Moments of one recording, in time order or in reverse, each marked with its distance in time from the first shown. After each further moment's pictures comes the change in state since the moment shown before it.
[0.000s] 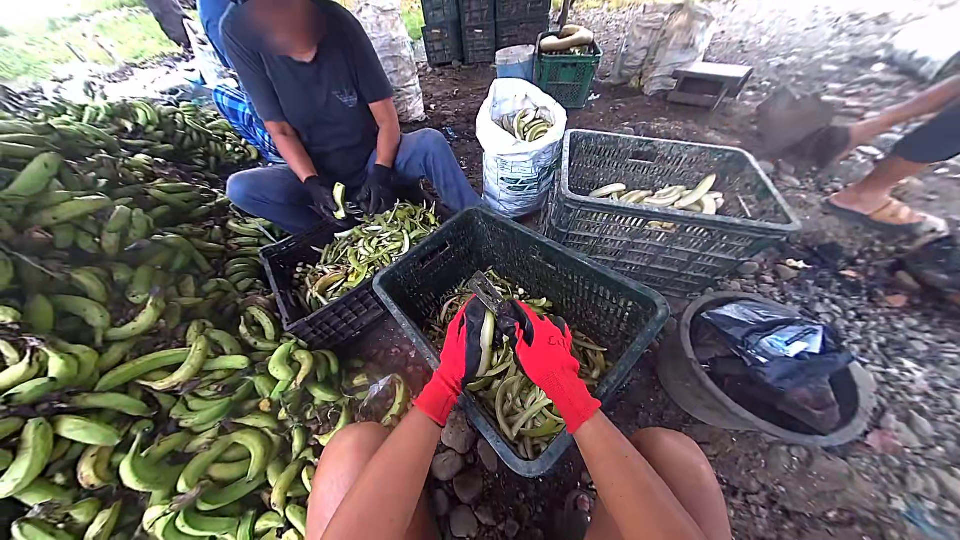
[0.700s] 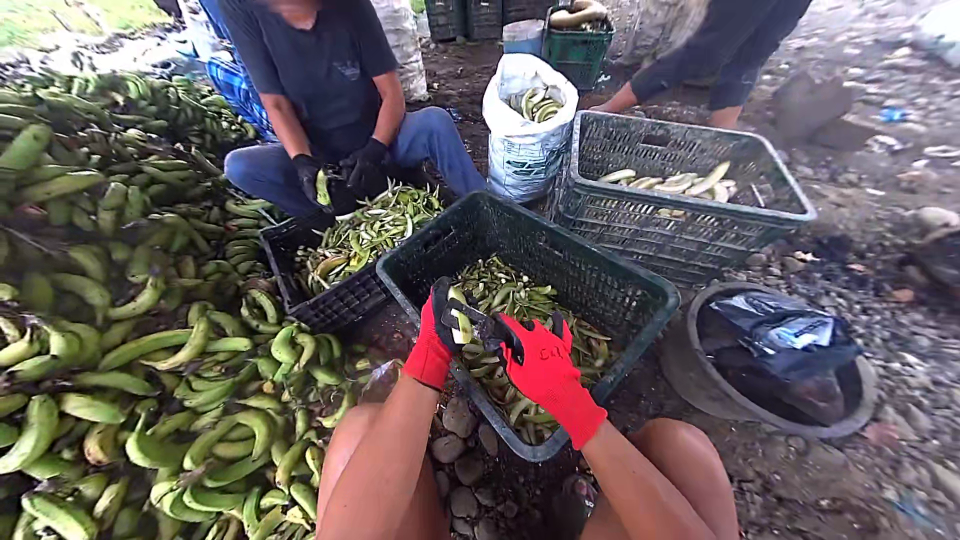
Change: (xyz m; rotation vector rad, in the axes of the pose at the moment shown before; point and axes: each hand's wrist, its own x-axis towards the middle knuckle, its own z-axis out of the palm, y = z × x) left_hand 0.018 -0.010 -0.030 -0.489 0.193 -0.213; right_hand -0.026 -0.006 0.015 -0.194 -0.072 -0.157
